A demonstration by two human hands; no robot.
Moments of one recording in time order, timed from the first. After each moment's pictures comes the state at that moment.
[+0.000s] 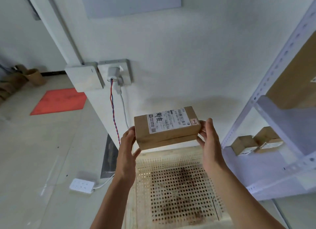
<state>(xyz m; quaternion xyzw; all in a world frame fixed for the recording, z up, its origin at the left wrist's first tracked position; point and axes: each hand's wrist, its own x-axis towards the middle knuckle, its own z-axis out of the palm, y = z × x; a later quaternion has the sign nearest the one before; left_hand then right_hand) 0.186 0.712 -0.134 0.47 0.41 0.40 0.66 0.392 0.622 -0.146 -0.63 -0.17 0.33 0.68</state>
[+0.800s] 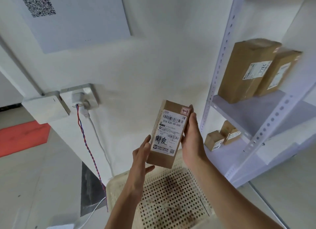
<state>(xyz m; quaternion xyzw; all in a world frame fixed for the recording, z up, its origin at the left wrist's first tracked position) 0.231 0.672 -0.123 0.60 0.31 0.21 0.70 0.391 0.606 -0.094 -0.55 -0.14 0.29 0.77</state>
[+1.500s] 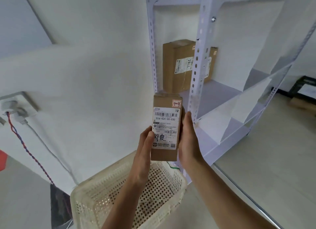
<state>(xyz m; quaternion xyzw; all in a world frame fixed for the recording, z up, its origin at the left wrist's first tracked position) 0.311 0.491 -0.085 0.68 0.17 0.19 0.69 0.417 0.407 -0.075 -0.50 -0.12 0.24 0.82</state>
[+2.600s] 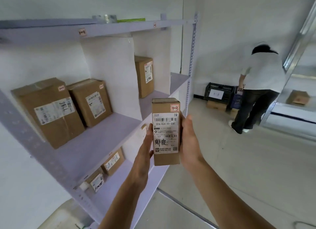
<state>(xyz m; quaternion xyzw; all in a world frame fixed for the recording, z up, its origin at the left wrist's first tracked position) 0.631 0.207 -0.059 0.68 0.00 0.01 0.73 0.689 0.079 -0.056 -0.53 -0.04 0.07 0.84</state>
